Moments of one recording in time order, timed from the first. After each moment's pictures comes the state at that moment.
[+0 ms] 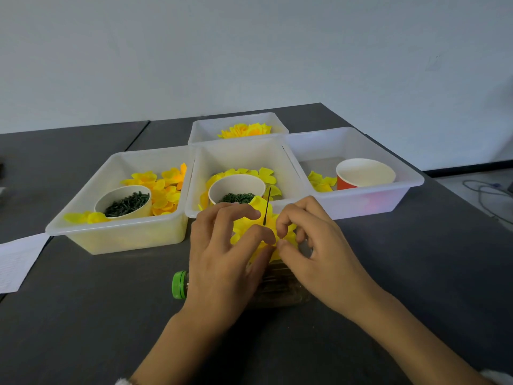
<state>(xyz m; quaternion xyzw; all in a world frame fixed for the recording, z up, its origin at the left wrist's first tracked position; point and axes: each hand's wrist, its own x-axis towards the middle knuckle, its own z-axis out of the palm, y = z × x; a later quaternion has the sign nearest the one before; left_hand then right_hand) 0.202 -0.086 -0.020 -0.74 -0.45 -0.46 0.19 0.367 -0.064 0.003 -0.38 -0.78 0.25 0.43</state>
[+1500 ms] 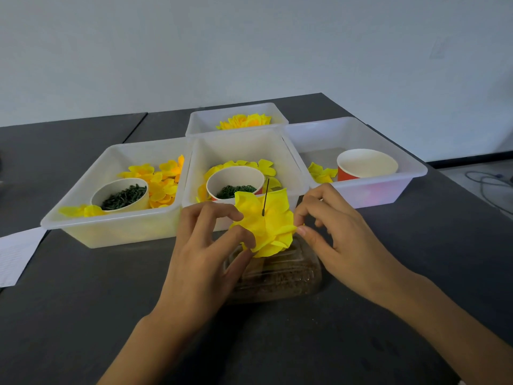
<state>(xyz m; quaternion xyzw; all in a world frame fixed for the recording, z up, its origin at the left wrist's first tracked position) 0.178 -0.096 -0.021 -0.78 -0.48 -0.39 0.10 0.398 -0.050 -0.001 -0.38 -0.84 0.14 0.37</state>
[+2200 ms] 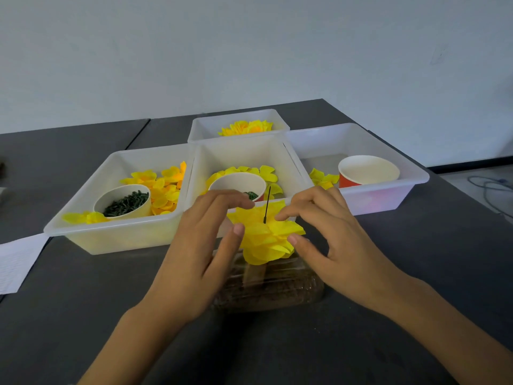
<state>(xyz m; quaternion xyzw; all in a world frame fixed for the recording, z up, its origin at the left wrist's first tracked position) 0.175 -0.091 0.012 -0.77 -0.46 -0.43 -0.07 0.392 -0.052 0.011 -0.36 -0.85 0.13 0.36</state>
